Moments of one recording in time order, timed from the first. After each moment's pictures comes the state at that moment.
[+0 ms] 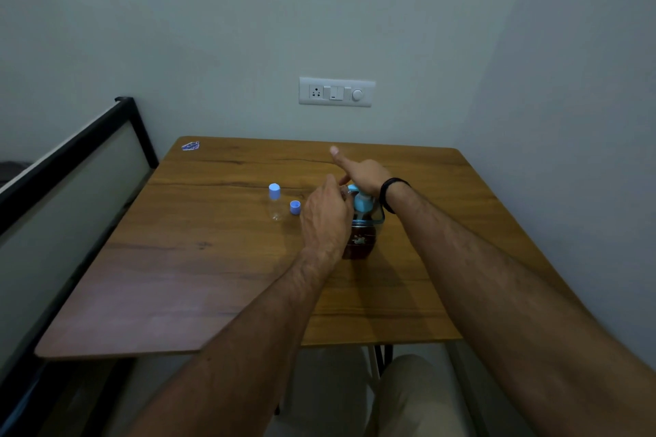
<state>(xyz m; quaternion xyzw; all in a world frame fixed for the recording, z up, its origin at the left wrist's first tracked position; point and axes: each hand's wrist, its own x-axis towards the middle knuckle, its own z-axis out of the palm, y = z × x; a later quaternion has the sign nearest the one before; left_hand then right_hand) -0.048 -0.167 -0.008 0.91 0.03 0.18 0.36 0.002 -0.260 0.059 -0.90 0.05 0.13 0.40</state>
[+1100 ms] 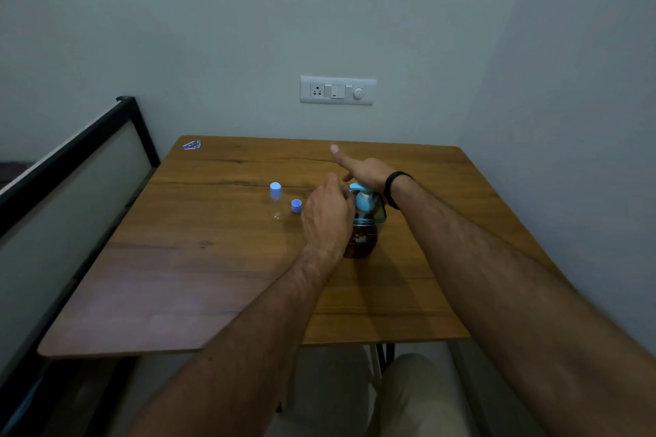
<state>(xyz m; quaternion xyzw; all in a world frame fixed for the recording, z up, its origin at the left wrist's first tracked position) -0.045 -0.166 -0.010 0.92 0.02 0.18 0.36 0.004 -0.261 0.063 -0.90 0.05 0.16 0.39</state>
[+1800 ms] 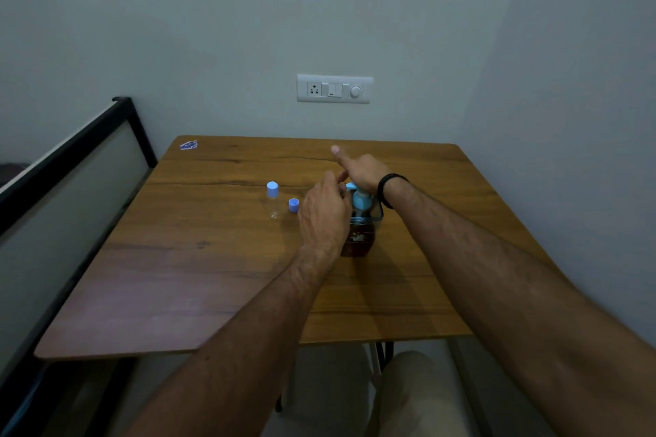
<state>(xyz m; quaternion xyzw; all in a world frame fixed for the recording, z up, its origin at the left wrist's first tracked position) -0.048 -0.166 -0.009 0.91 0.01 0.19 0.36 0.003 -0.260 0.059 -0.92 0.03 0.11 0.38</state>
